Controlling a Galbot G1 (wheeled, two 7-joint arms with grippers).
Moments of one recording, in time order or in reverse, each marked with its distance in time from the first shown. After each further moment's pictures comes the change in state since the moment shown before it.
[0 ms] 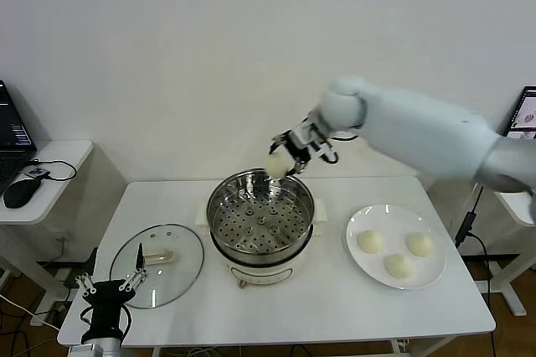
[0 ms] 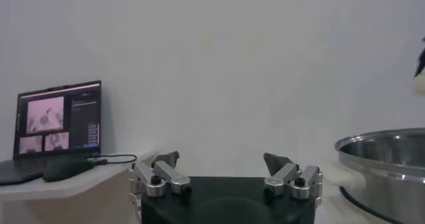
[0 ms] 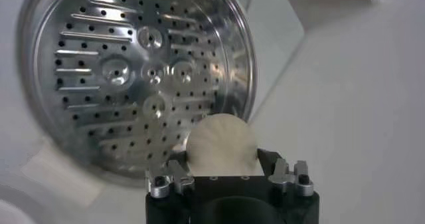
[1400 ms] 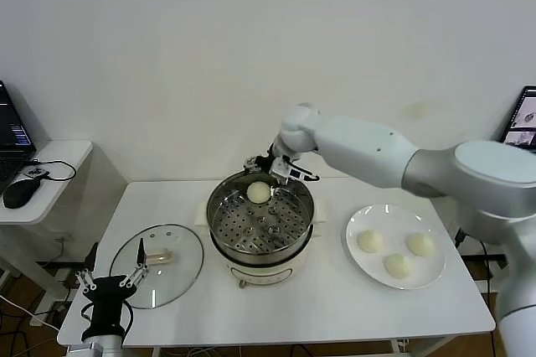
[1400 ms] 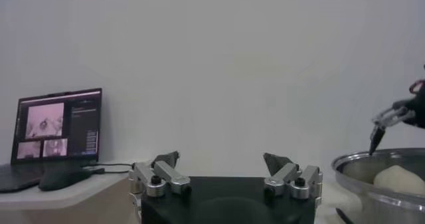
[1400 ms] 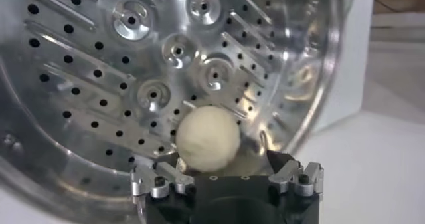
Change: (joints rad) left arm -0.002 -0.009 0.010 -0.046 -0.008 0.015 0.003; right arm 0.031 0.039 -0.052 -0.032 -0.106 0.071 0.034
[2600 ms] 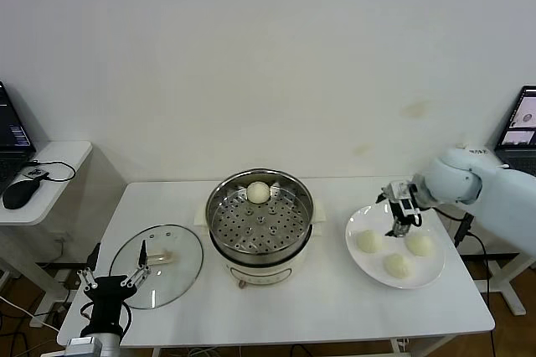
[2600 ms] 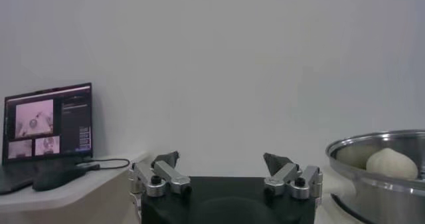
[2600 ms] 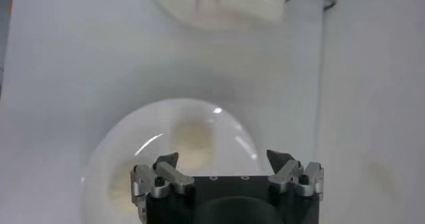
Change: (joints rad) left arm 0.009 0.033 -0.004 -0.017 -0.002 0.081 0.002; right arm -0.410 -0.698 0.312 0.370 0.087 -0.637 -0.123
